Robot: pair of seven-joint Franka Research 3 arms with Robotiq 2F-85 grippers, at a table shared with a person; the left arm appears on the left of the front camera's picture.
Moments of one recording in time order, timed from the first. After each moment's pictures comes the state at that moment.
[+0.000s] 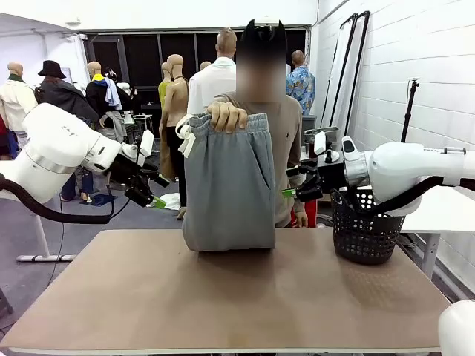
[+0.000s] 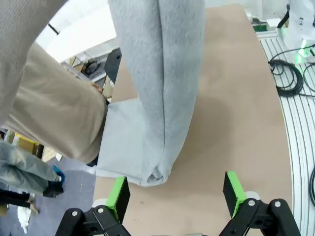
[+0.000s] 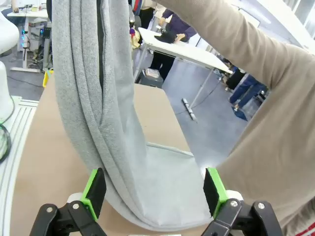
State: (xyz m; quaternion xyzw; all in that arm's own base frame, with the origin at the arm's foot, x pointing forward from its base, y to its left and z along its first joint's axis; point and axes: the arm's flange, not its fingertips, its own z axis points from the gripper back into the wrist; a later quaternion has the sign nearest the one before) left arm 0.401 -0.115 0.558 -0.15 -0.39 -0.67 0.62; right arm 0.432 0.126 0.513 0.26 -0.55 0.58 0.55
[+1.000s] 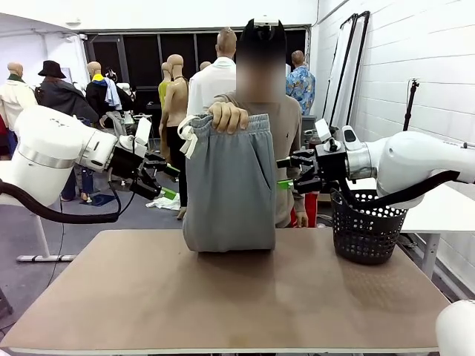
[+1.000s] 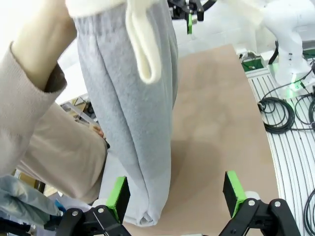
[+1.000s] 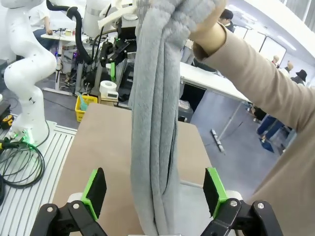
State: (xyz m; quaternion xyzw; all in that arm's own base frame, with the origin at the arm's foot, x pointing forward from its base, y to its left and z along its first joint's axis) left arm 0.368 -0.135 0.579 -0.21 -0.45 -0.66 0.57; right arm 0.398 0.144 0.546 0.34 -0.54 0.59 0.49
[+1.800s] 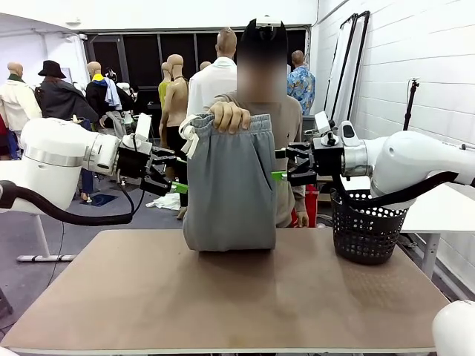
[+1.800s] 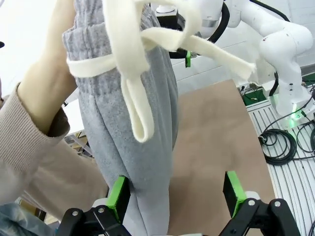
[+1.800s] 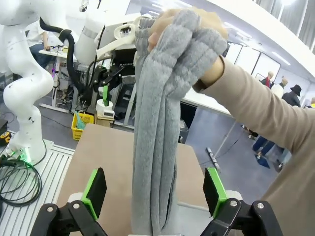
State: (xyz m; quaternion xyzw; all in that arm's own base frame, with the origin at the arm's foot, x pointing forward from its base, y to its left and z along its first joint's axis) left arm 0.362 -0.156 0.576 -0.26 -0.50 -0.64 0.52; right arm 0.389 0.159 0.559 0.36 -0.57 0.57 0.46
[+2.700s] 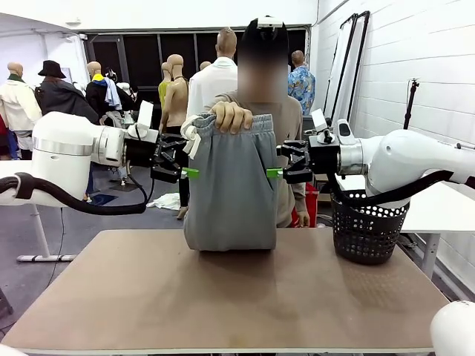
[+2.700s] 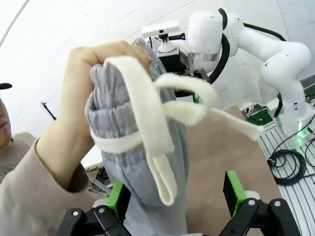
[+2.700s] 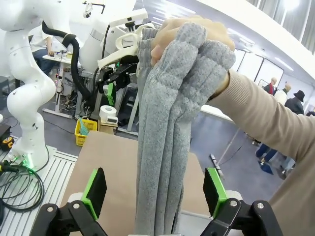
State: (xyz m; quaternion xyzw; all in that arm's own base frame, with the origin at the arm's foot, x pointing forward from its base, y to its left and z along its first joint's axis) left arm 0.370 -0.179 0.599 -0.29 -0.55 -0.64 0.45; right arm 0.390 0.169 0.563 0.38 -0.57 0.57 0.45
